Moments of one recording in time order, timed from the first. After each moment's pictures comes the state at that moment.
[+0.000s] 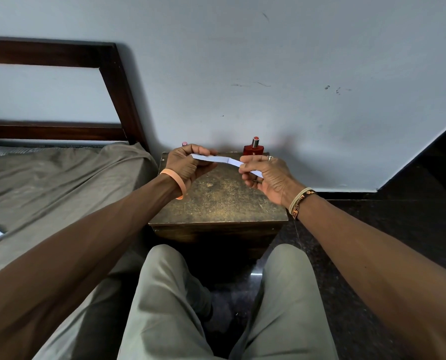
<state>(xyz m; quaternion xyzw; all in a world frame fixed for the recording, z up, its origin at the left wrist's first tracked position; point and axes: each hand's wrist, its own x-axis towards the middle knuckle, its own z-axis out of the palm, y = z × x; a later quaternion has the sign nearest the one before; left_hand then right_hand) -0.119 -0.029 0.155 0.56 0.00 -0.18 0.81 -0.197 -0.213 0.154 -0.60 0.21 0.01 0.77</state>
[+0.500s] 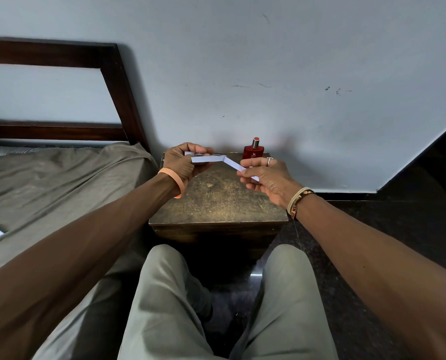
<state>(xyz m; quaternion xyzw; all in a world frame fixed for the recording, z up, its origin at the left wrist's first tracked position) -0.112 -0.025 0.150 0.58 0.01 -0.16 0.80 -0.197 -0.212 0.151 -0.66 0.24 0.00 0.71</state>
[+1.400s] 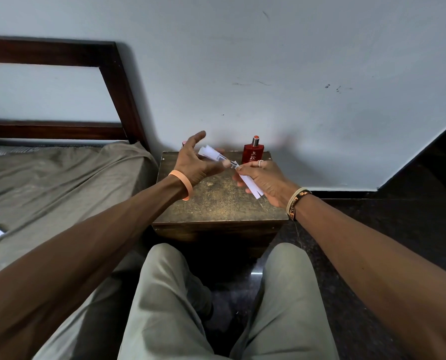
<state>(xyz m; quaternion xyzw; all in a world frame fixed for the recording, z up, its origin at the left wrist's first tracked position) -0.122 -0.032 0.146 0.68 -0.12 -0.15 0.71 -0.196 -0.208 0.146 -0.72 0.20 0.05 0.66</state>
